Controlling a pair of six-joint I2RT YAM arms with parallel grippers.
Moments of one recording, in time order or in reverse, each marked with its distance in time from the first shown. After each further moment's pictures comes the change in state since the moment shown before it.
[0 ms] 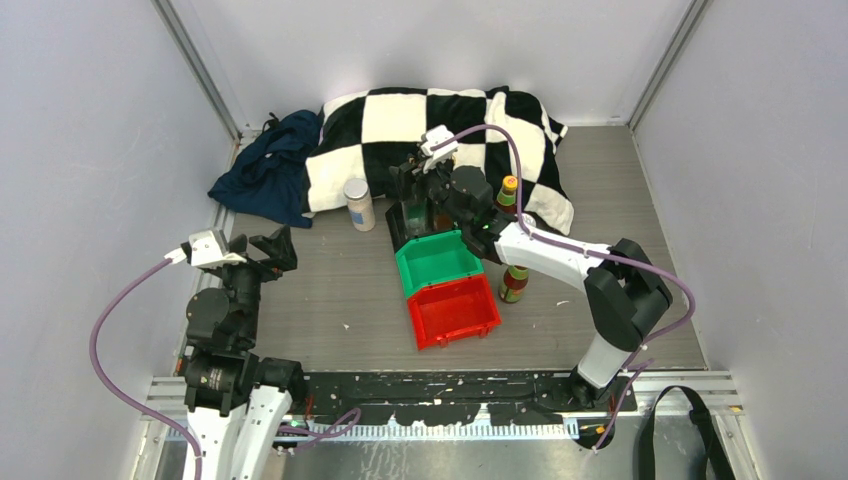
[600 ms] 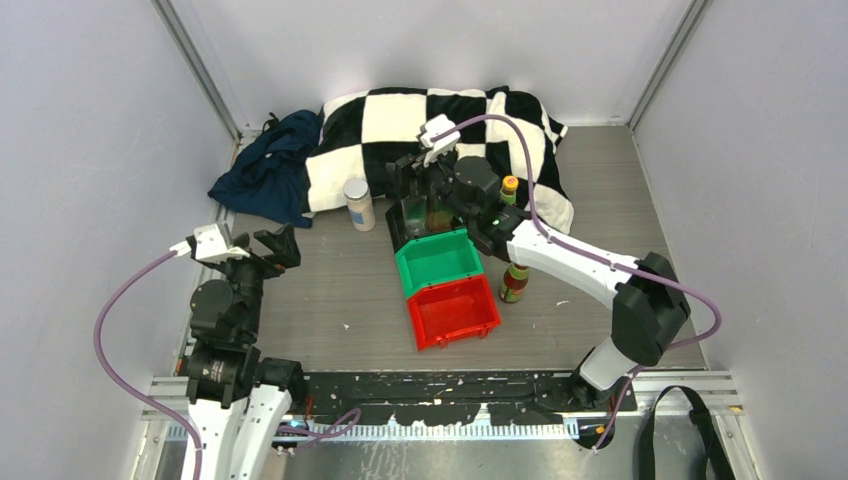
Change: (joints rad) left arm 0.000 0.048 0.000 0.003 0.005 -0.003; right arm 0.031 -0.116 0.093 -0.206 0.003 -0.020
